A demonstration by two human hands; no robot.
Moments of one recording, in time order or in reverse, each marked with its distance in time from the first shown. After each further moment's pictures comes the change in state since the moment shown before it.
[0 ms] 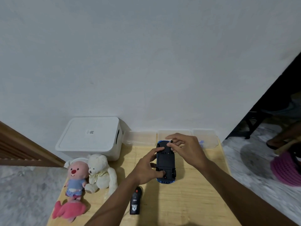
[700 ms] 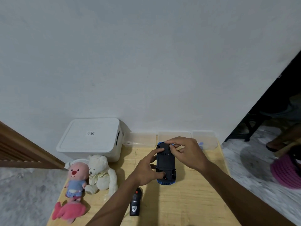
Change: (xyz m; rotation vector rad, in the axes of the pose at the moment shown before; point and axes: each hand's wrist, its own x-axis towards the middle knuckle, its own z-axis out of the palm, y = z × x) left_hand -0.003 0.001 0.002 -0.011 0.002 0.011; right_hand -0.008 -0.003 -0.002 -0.110 -0.040 -0.039
